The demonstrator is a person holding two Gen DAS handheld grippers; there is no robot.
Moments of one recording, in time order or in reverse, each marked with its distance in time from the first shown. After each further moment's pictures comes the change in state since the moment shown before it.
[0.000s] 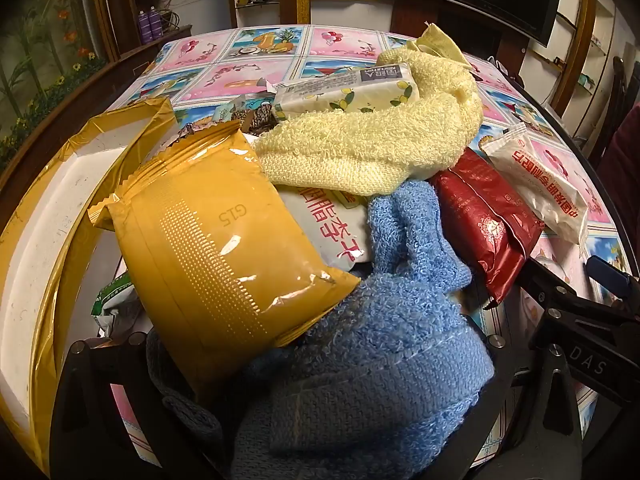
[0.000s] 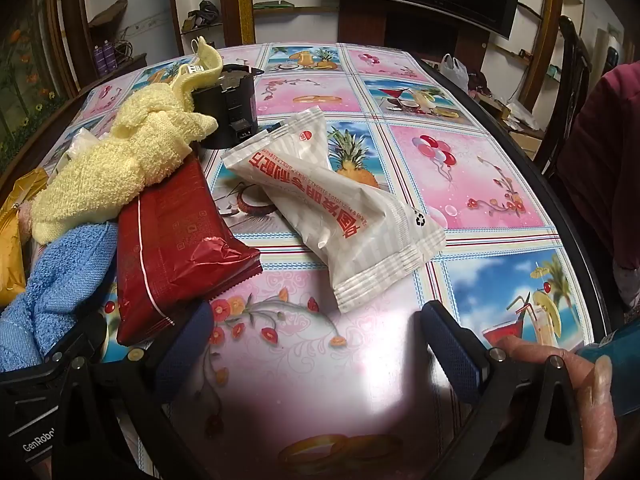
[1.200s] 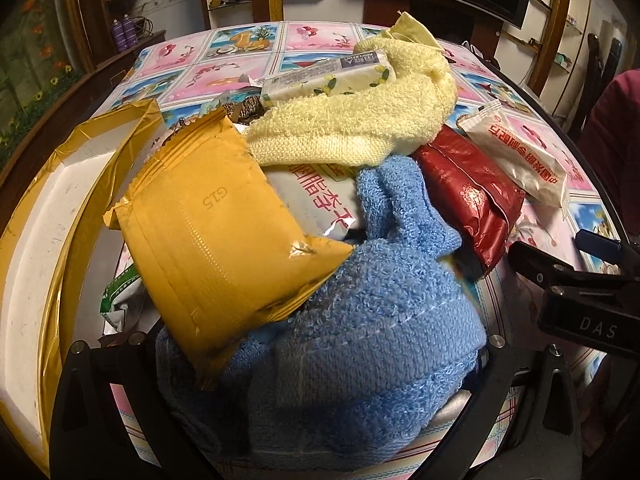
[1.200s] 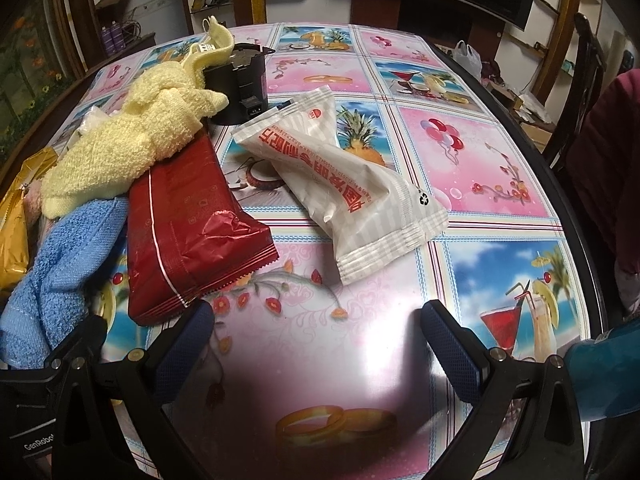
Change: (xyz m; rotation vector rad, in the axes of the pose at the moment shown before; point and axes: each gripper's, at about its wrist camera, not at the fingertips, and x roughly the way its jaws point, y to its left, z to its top) left arm -0.008 0.004 -0.009 0.079 0.019 -0.061; right arm -0.004 -0.001 -0.003 -0.040 0.078 0.028
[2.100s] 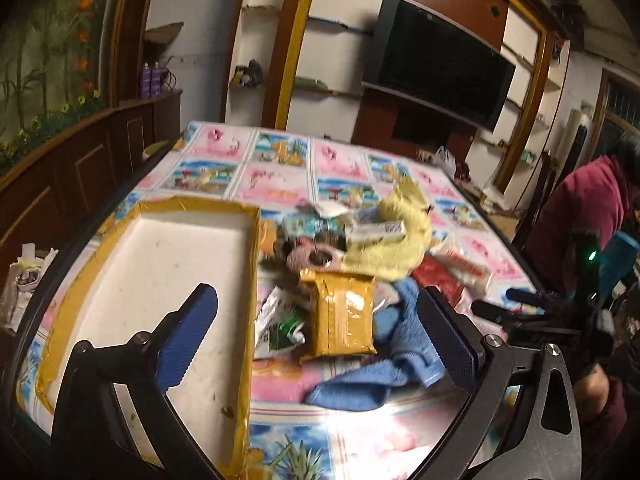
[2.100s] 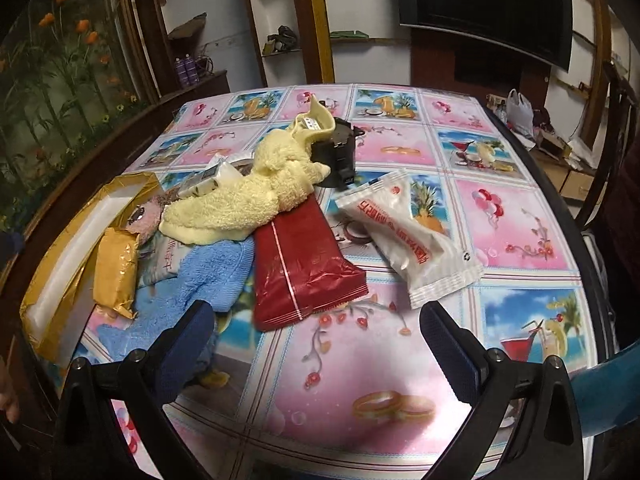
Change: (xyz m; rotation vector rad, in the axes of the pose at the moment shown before) left arm -0.130 0.101 -0.014 -0.109 -0.325 -0.147; right arm -0.063 0.017 -0.002 -0.080 -0.172 0.251
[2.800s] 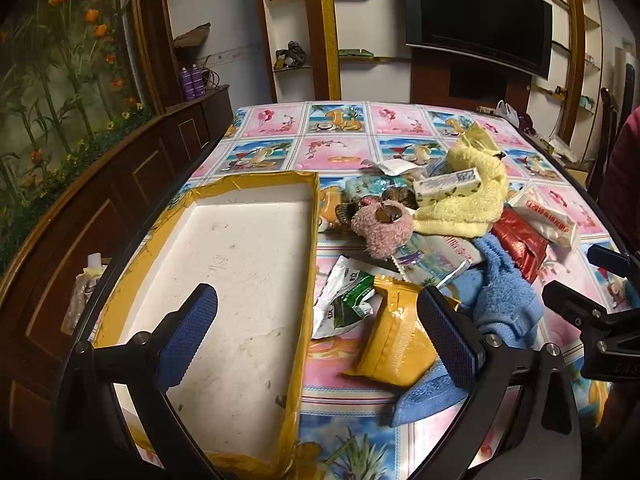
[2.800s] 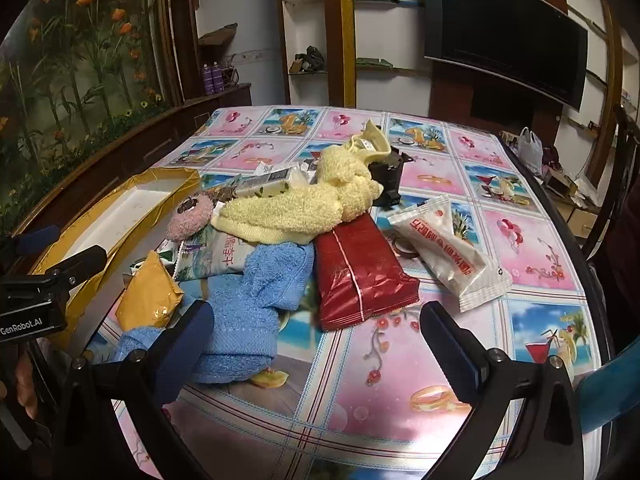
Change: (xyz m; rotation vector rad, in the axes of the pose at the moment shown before) left arm 0.025 -0.003 -0.018 0.109 0.081 0.301; right arm -0.007 0.052 -0.009 -0.104 -0.078 -0.008
